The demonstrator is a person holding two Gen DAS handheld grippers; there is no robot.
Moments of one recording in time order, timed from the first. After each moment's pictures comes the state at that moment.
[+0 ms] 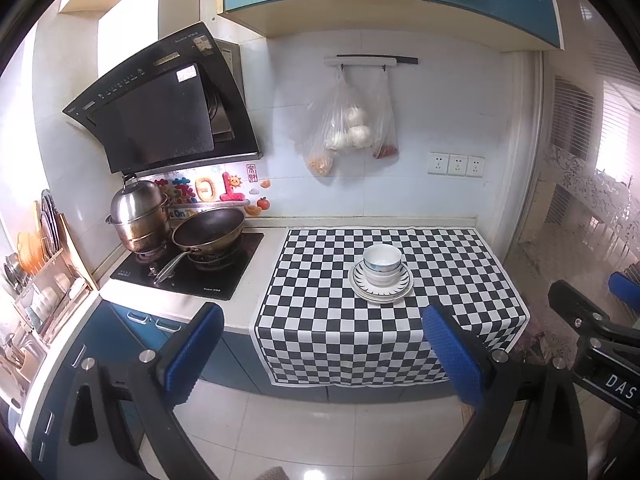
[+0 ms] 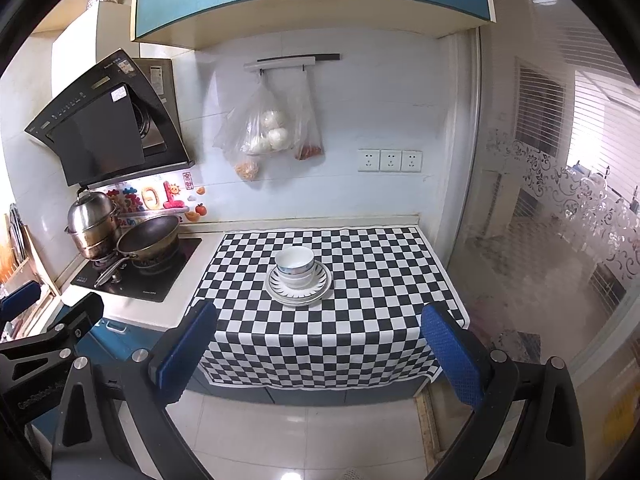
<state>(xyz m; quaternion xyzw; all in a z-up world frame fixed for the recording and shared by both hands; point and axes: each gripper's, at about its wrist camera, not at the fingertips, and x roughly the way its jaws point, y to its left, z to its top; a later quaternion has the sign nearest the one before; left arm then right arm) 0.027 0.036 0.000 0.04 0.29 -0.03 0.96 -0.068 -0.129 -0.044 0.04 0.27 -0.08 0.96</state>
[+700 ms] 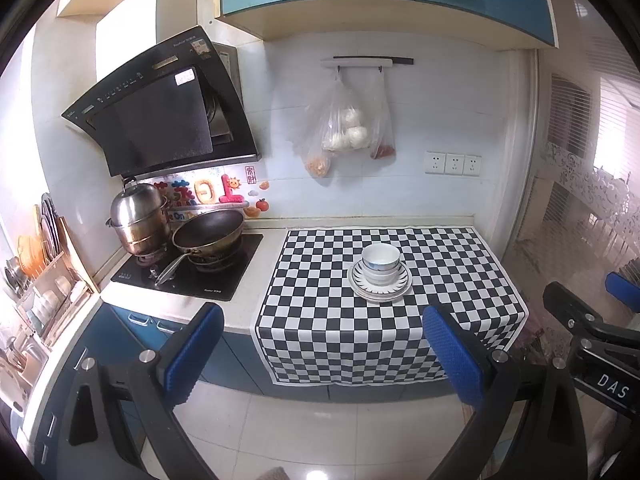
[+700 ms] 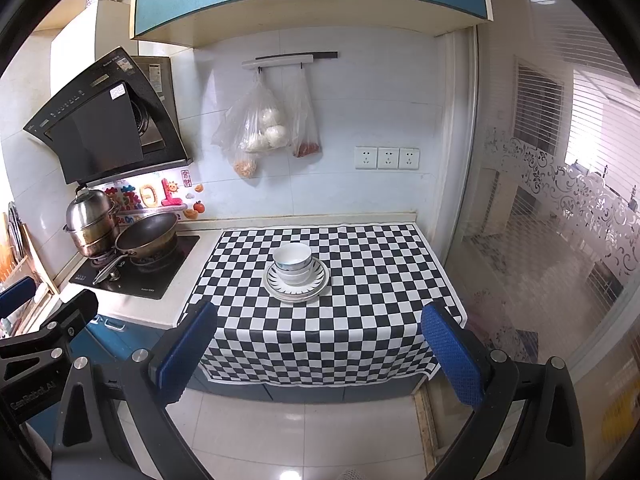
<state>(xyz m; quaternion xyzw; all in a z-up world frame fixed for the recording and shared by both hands) 0.019 0.034 0.004 0.04 0.29 -0.04 0.96 -0.073 -0.127 -0.047 0.04 0.27 -0.08 0.96</state>
